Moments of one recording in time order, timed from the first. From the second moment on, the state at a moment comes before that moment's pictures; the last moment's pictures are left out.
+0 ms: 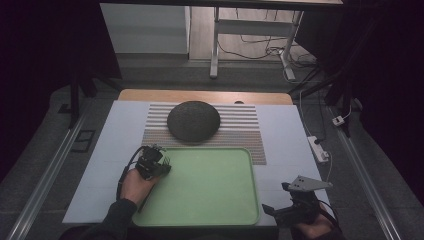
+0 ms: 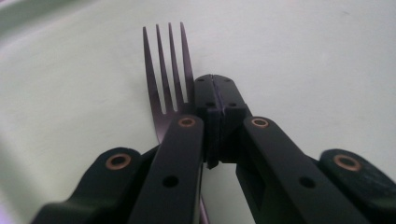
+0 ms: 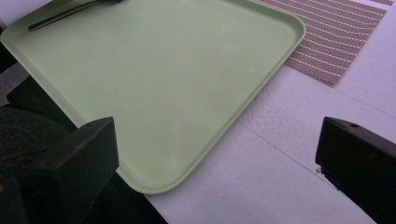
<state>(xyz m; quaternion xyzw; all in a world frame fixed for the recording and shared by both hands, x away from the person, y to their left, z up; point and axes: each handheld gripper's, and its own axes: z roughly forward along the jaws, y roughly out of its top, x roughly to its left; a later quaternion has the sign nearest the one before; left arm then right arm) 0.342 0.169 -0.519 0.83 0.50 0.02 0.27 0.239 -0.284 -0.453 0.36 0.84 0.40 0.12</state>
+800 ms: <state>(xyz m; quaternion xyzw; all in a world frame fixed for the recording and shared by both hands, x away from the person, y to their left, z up) 0.332 0.199 -0.497 0.81 0.50 0.04 0.31 0.240 -0.285 -0.453 0.36 0.84 0.40 0.11</state>
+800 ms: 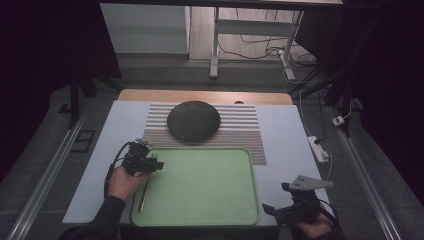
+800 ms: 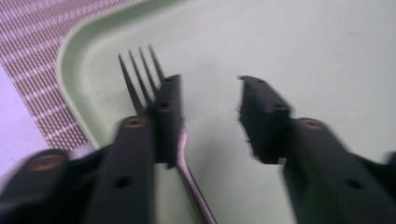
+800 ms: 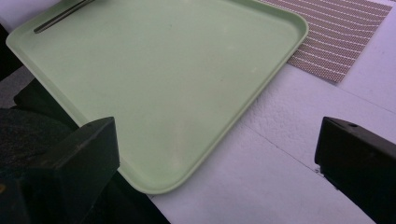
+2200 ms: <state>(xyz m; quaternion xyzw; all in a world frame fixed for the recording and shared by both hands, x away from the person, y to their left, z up) 0.182 0.288 -0.475 0.76 0.49 0.09 0.42 0.239 -0.291 -0.453 0.39 0.82 0.40 0.10</state>
